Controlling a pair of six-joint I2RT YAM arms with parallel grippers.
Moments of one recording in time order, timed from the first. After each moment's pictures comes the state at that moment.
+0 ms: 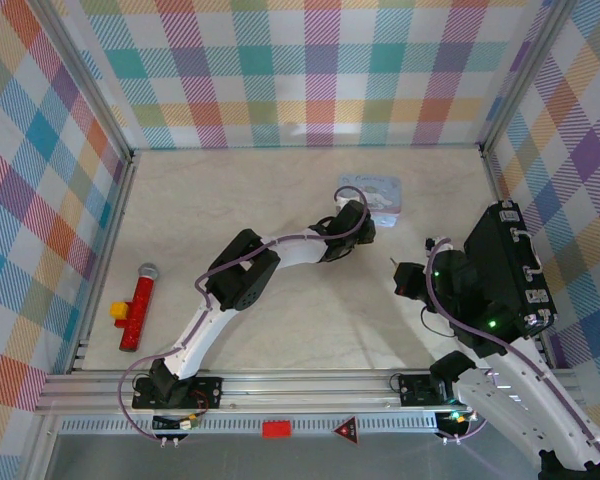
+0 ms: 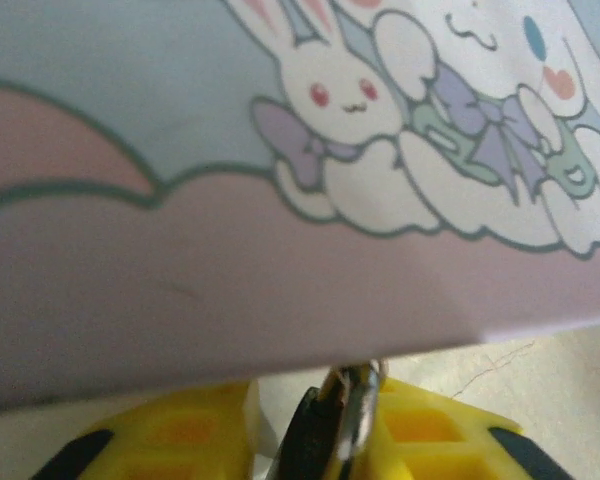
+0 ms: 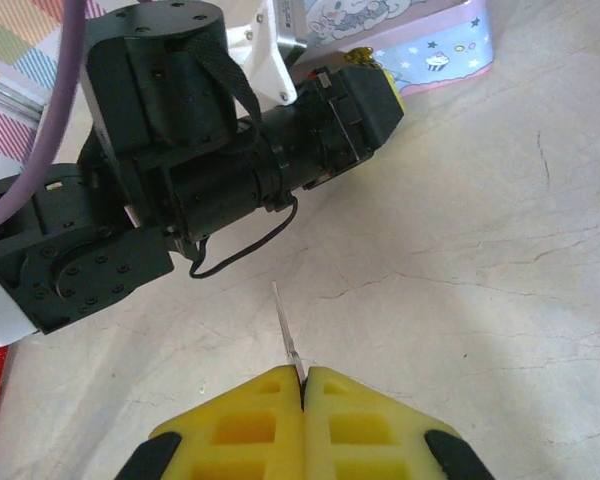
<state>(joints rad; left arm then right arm) -0.83 2.42 1.75 0.03 -0.12 -0.78 0.53 0.60 0.69 -0.71 0.04 0.71</state>
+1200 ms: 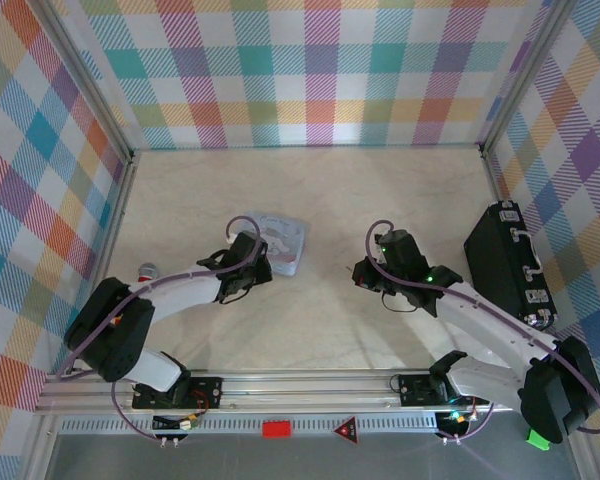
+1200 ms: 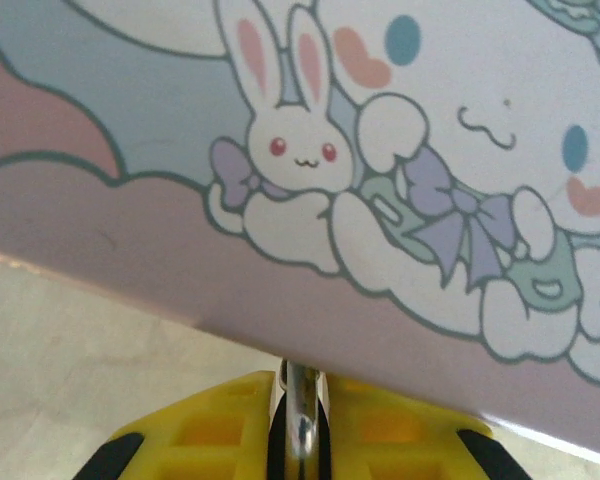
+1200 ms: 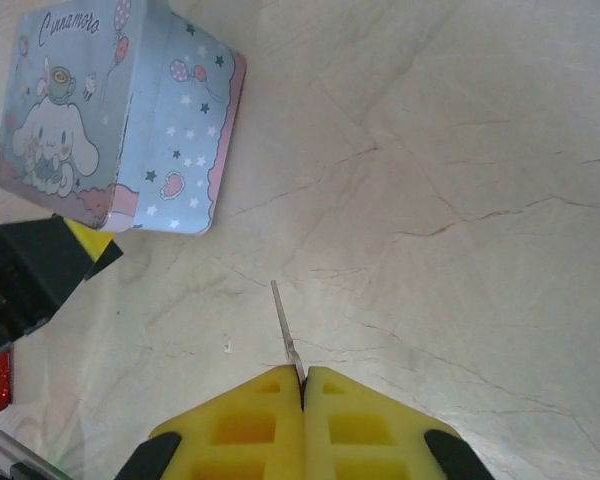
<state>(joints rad) -0.61 1.45 0.70 -0.19 -0.13 -0.75 0.59 1.09 0.67 -0.38 -0.18 0.81</state>
